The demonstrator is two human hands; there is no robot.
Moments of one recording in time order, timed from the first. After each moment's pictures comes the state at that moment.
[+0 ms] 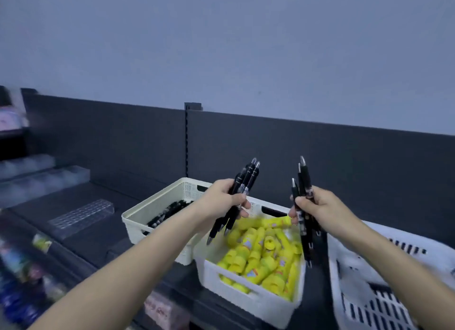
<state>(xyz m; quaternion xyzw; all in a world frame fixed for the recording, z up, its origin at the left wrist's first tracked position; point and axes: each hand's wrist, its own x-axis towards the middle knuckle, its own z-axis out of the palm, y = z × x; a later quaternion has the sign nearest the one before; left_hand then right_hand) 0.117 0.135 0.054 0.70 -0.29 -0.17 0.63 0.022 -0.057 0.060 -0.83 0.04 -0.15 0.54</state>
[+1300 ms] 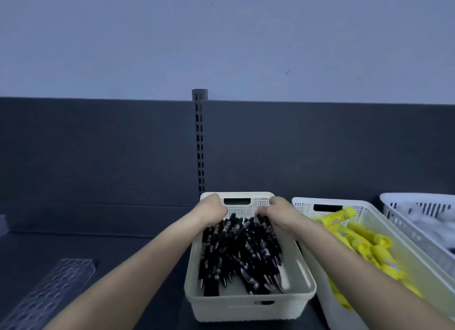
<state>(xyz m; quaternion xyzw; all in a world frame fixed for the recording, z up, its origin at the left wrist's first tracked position) 0.363 0.227 0.008 0.87 -0.31 -0.21 0.32 0.253 0.104 0.000 -0.83 0.36 -0.10 0.42</state>
